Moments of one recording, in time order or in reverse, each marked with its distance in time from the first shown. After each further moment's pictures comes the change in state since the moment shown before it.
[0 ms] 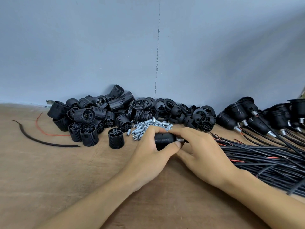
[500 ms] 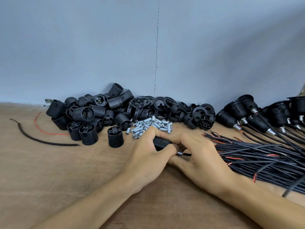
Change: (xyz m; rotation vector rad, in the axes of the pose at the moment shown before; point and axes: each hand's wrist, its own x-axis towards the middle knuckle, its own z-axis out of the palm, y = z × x) left_hand -0.005 0.003 0.002 -0.008 0.046 -0.028; right_hand -0.014 -0.009 0.009 0.111 0.065 -0.065
